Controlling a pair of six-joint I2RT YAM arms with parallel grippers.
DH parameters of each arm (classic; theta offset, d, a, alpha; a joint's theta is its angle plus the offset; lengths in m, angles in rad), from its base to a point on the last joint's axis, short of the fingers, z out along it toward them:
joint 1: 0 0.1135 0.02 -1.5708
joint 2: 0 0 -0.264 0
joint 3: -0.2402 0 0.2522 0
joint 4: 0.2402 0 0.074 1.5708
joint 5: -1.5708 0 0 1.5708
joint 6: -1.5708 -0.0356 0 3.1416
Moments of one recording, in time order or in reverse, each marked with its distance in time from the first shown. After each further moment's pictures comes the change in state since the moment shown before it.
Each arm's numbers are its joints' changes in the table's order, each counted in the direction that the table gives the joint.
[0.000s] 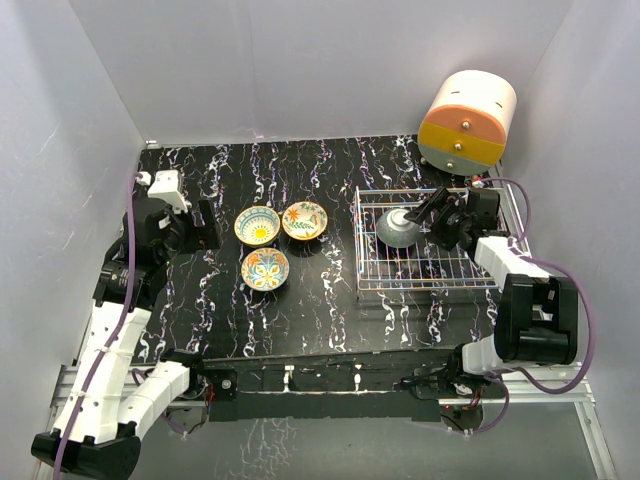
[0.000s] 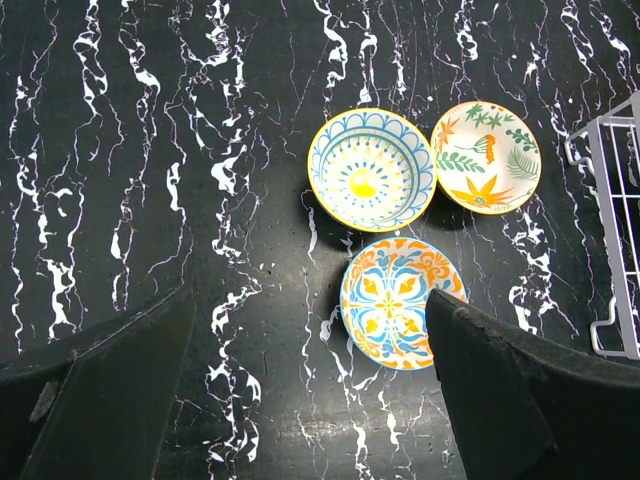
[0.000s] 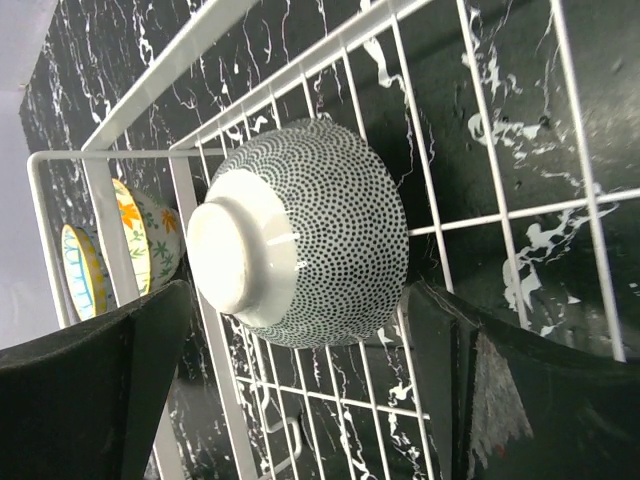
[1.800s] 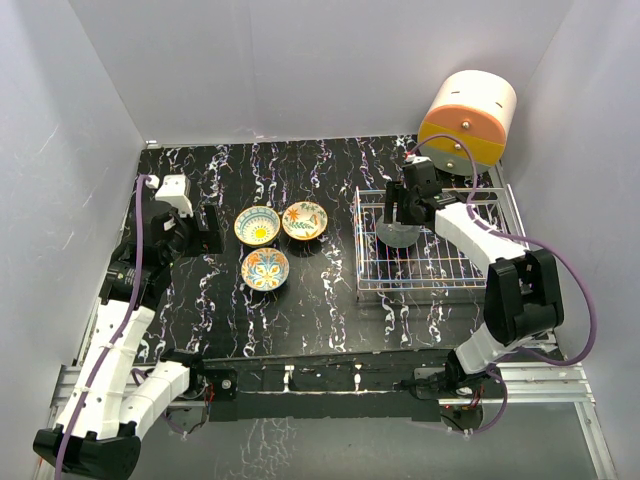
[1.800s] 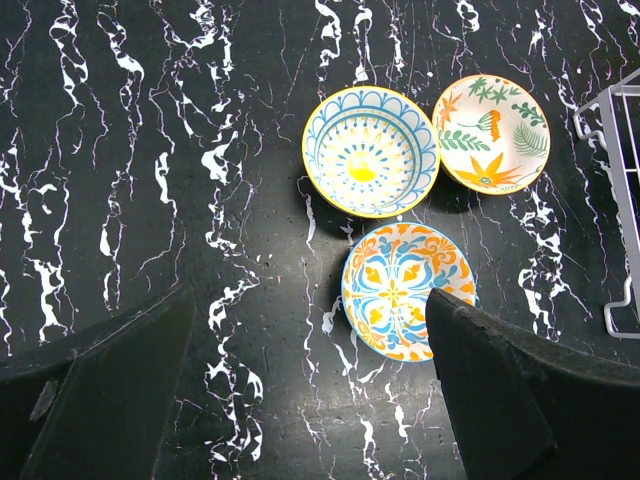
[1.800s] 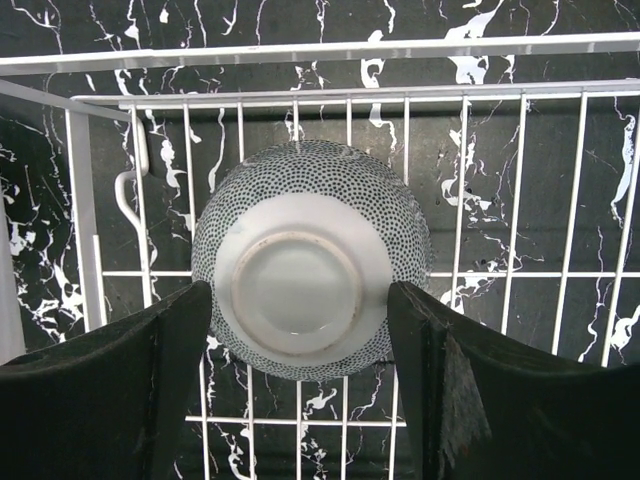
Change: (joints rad) left arm 0.000 0.000 0.058 -0.031 -0.029 -0.027; right arm 0.383 0.140 -0.388 0.411 -0.585 0.422
